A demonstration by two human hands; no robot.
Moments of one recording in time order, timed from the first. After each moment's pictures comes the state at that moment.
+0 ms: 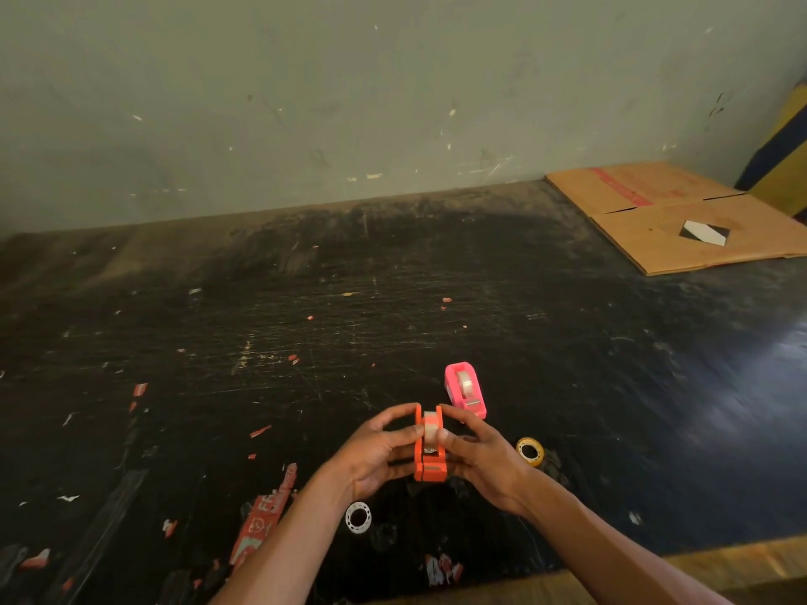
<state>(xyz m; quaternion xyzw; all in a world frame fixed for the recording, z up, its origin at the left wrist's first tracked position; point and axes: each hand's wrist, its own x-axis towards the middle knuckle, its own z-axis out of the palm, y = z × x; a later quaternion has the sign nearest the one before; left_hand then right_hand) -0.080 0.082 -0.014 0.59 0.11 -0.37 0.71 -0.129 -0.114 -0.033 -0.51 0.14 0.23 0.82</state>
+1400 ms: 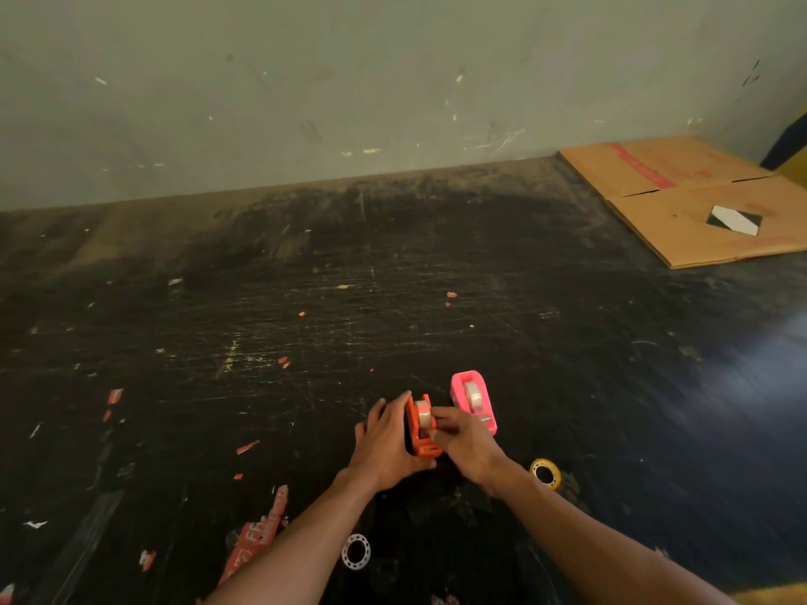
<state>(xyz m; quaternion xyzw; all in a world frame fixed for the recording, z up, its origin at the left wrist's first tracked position) -0.018 0.062 -0.071 0.94 -0.13 -0.20 0.25 -0.057 -0.096 -0.050 -0.78 0.13 0.19 0.59</state>
